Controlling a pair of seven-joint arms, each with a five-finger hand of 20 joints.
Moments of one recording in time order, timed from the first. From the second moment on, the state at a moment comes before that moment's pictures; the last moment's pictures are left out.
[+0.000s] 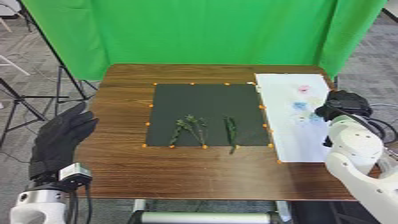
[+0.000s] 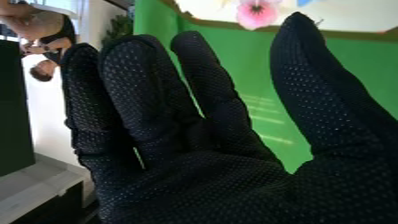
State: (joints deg) left arm 136.7 -50.1 -98.8 -126.5 36.2 20.6 27.0; right arm -86.1 -36.9 67.7 -107.1 -132.2 -12.0 50.7
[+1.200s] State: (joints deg) left arm 134.8 -51.8 -98.5 -126.4 37.4 19.9 25.4; right arm -78.4 -40.4 56.3 -102.6 -129.9 -11.0 47.3
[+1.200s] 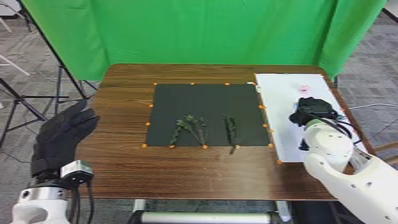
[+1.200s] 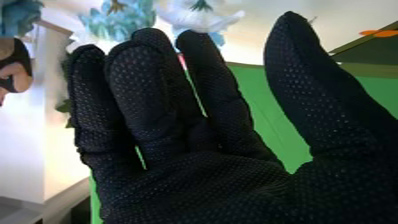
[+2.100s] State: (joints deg) left arm 134.5 -51.1 -98.1 -126.1 37.3 19.8 26.0; right arm -74.4 -39.1 47.8 -99.3 -131.7 -5.1 50.4
